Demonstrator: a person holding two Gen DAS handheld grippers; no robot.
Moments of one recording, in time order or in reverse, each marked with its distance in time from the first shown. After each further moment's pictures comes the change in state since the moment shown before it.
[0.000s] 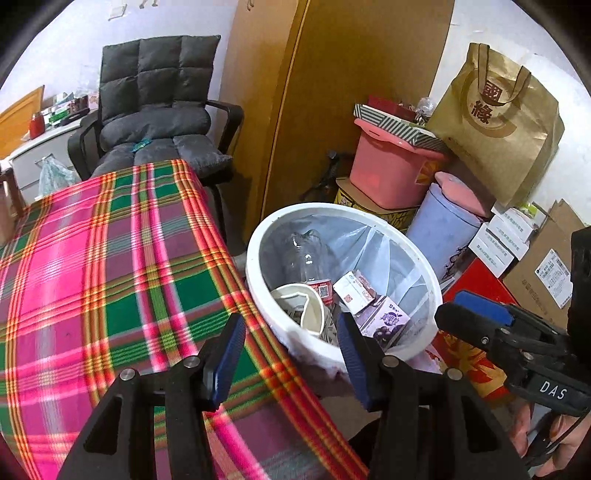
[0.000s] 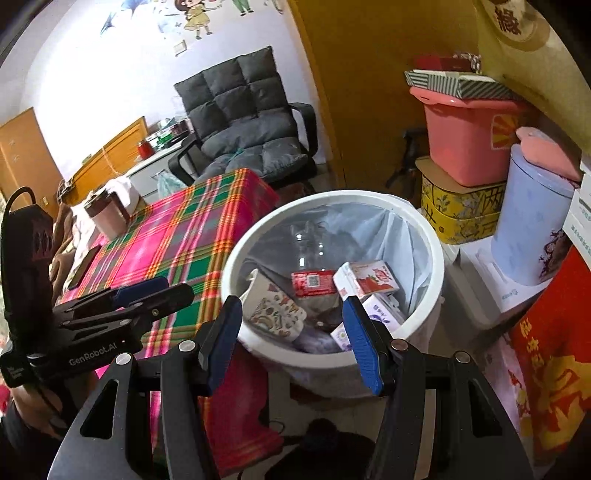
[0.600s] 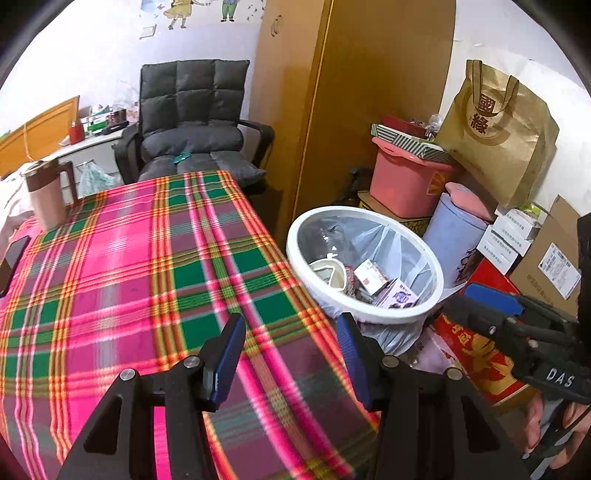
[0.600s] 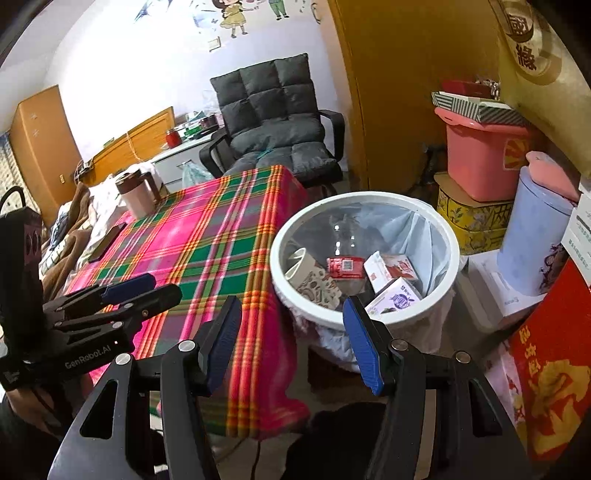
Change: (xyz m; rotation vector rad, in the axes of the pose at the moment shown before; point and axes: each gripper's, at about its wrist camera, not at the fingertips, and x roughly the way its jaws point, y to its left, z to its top) left arm -0.072 0.007 -0.051 -0.015 -0.079 0.109; right arm -0.030 0.041 -0.026 -0.089 -0.029 0.020
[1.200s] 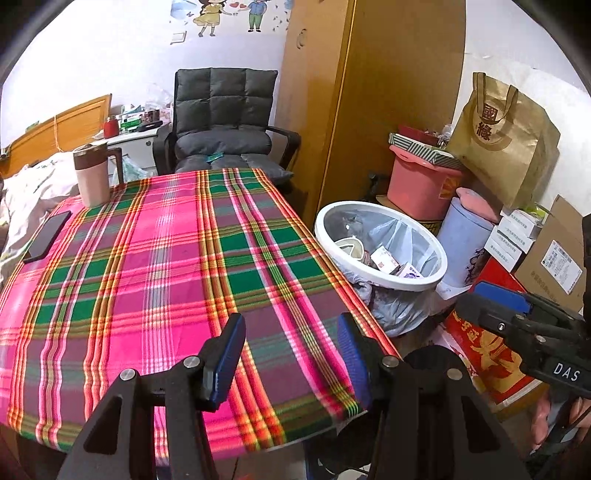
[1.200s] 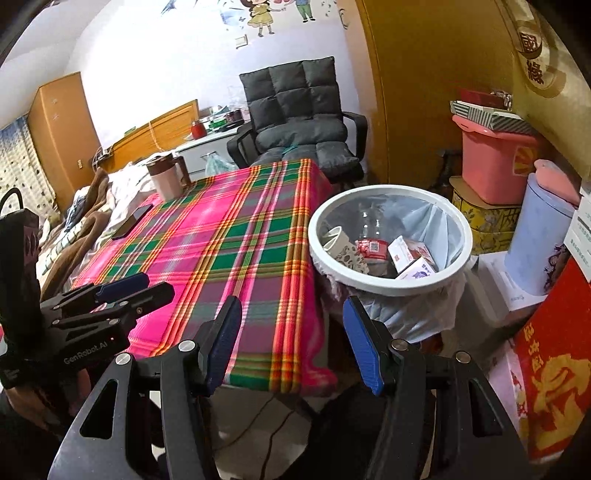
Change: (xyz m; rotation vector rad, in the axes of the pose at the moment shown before) left arm -0.057 0.012 -0.047 -0.045 -0.038 0.069; right arm -0.023 0.034 -0.030 -0.056 -0.007 0.038
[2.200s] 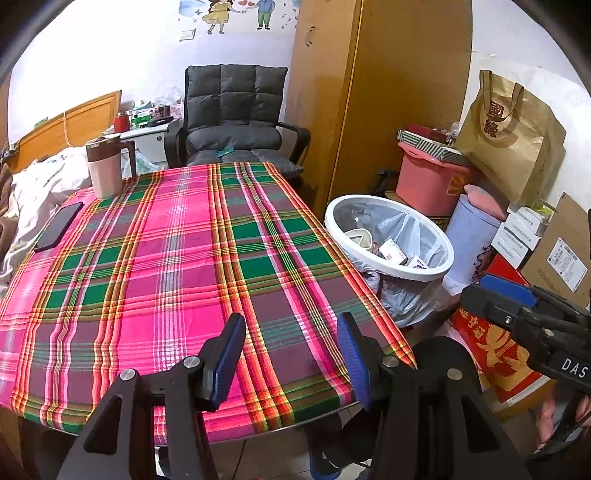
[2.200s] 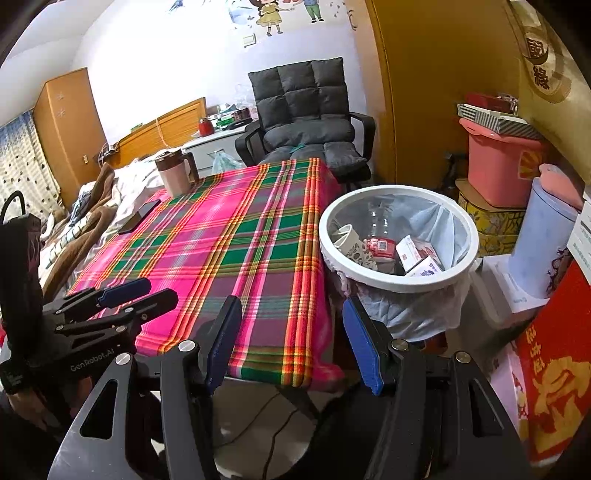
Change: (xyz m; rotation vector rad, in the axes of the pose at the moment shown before) left arm -0.008 -0.001 -0.012 -0.011 0.011 0.035; right arm -0.003 0.012 -0.006 -0.010 -0.002 0.007
